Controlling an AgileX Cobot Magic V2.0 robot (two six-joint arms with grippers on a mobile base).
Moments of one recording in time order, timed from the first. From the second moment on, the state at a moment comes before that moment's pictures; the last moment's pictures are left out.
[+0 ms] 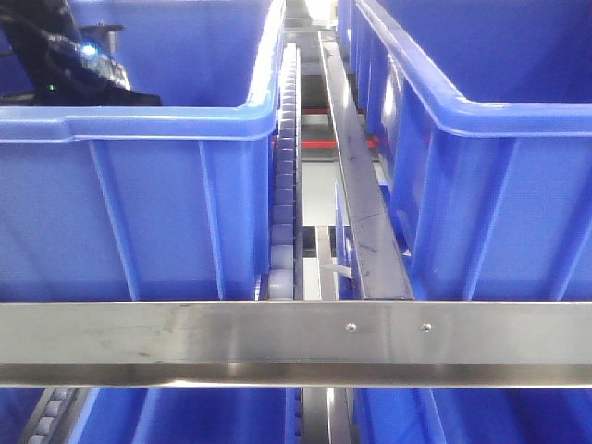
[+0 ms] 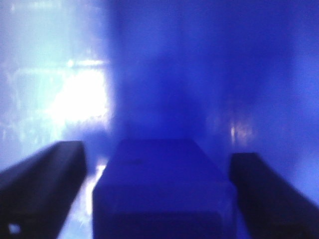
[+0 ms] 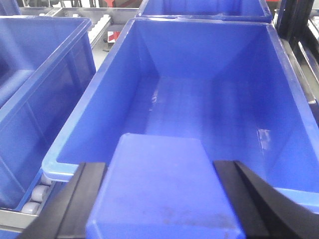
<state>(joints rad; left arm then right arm) -0.22 2.06 -1.69 0.05 0.79 -0.19 0.24 0.20 -0.62 -0.14 0.66 0.19</state>
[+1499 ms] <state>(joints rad) -0.22 0.54 -0.69 0.17 0.46 -0.13 0.22 1.18 -1.23 -0.12 0.90 0.19</state>
